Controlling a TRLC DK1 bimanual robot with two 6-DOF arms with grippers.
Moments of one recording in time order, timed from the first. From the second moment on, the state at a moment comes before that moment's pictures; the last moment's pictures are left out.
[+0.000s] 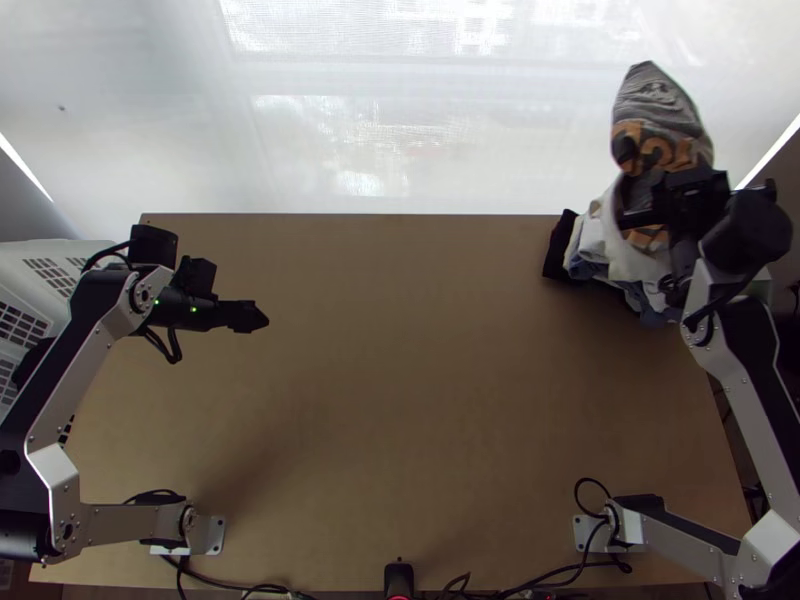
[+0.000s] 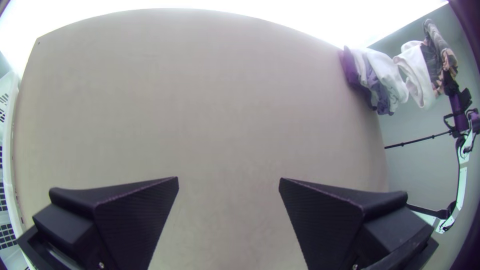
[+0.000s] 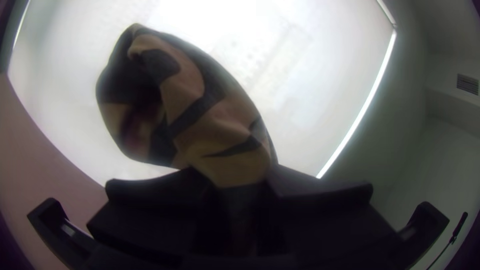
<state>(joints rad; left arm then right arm) -0.01 1.42 1.27 -0.96 0.42 0.04 0.10 1.23 1.27 0.06 0.29 -0.58</state>
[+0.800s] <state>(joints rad) 0.12 1.32 1.03 -0.95 0.41 0.12 -0.46 1.66 1.47 0.22 -0.05 -0.48</state>
